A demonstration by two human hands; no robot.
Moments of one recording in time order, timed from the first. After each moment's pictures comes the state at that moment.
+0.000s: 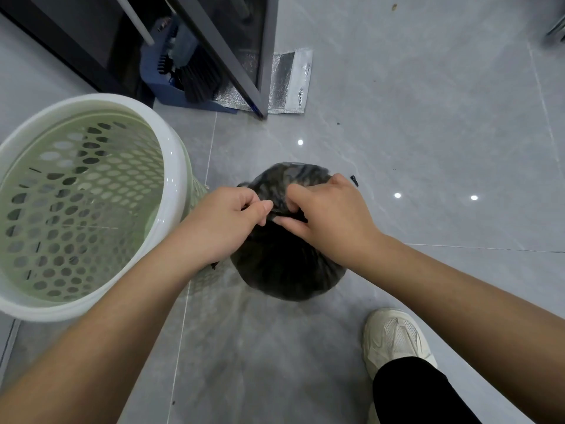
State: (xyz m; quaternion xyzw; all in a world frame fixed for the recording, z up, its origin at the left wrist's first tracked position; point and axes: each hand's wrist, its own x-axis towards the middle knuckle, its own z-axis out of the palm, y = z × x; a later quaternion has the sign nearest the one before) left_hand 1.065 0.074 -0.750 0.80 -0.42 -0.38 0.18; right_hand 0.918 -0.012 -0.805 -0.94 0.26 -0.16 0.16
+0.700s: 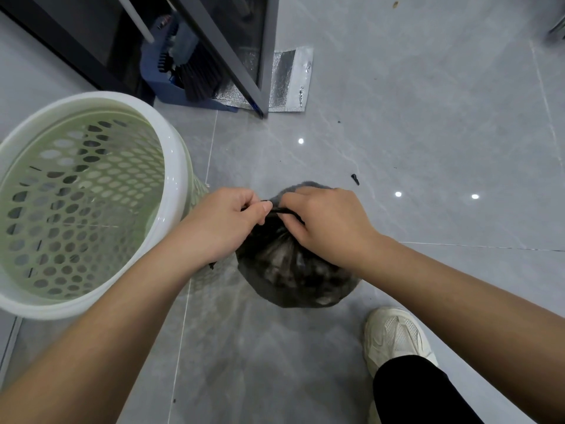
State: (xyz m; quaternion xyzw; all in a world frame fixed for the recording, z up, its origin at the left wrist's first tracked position) left_hand 1.068 0.075 -0.754 0.81 -0.43 -0.38 0.16; right_hand 0.920 -0.007 -0.807 -0.95 0.25 -0.10 0.16
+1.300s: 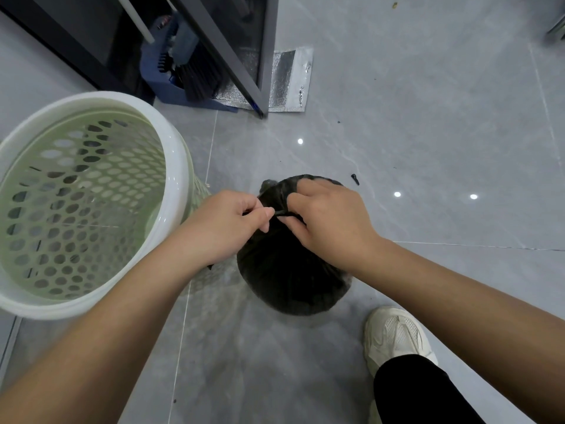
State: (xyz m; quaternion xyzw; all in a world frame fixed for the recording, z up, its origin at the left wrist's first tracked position) left_hand 1.068 0.077 -0.753 0.79 -0.44 -0.39 0.14; right_hand 0.917 -0.005 -0.809 -0.94 0.27 -0.15 0.13
